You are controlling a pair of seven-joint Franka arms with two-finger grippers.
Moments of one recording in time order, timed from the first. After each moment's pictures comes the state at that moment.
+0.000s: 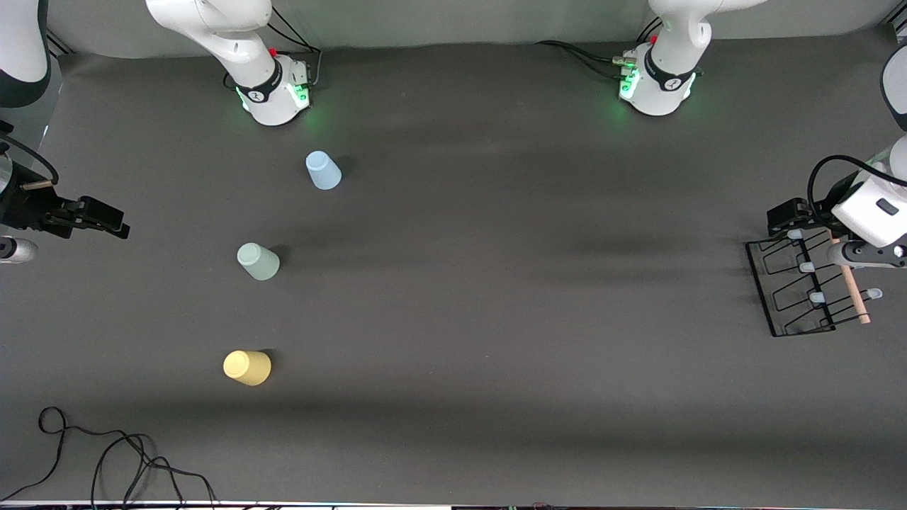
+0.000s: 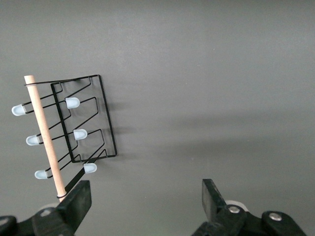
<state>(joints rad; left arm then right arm) 0.12 0.05 -0.12 -1.72 0.05 1.71 0.06 -0.04 0.05 -0.01 -1.61 -0.01 1.63 0.00</state>
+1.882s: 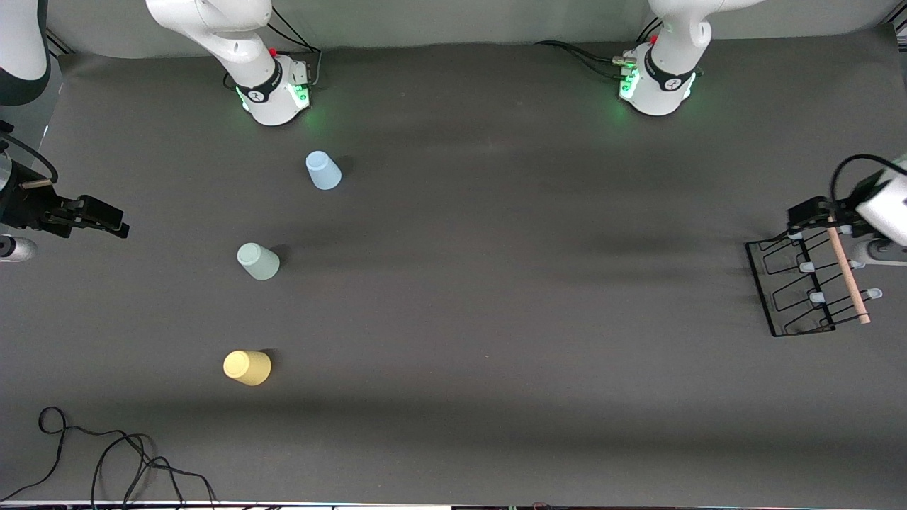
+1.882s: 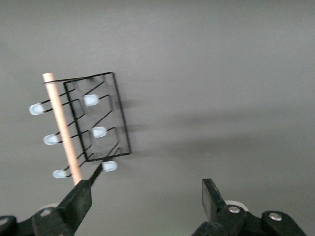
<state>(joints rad) 0.21 0.06 -0.10 -1.72 0.06 1.71 0.19 -0.04 0.05 -0.01 -1.61 -0.01 1.63 0.00</state>
